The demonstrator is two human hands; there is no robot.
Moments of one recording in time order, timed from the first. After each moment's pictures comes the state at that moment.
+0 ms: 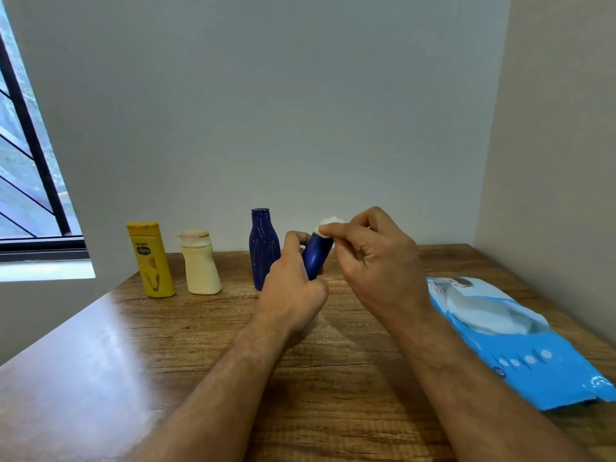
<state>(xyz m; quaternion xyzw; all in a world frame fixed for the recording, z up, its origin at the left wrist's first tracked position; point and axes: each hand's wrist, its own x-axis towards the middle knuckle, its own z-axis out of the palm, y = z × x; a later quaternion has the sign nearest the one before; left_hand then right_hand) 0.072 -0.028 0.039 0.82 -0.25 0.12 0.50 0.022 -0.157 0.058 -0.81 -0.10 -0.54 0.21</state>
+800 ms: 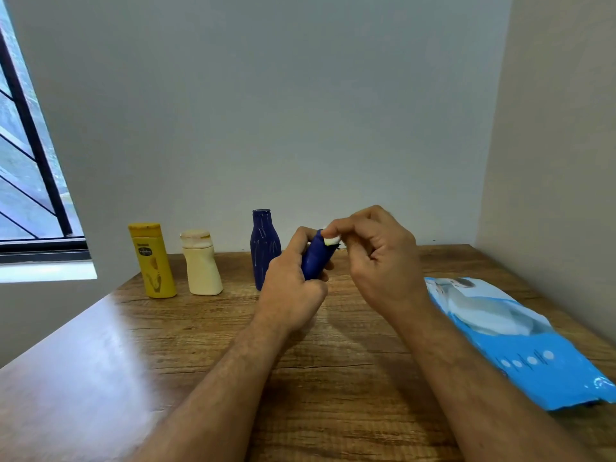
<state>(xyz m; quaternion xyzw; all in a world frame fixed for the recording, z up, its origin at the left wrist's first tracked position) 0.073 -0.023 0.040 0.76 -0.31 0.15 0.55 0.023 -0.157 0.063 -0.77 -0.14 -0.50 0.38</state>
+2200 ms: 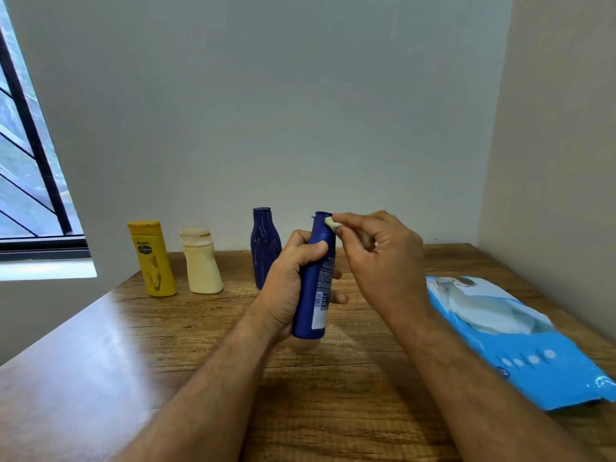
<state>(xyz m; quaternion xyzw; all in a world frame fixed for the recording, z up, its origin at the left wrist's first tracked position) 0.071 -0.025 0.048 0.53 -0.30 -0.13 0.78 0.025 -0.153 0.061 -0.77 -0.05 -0.52 0.36</state>
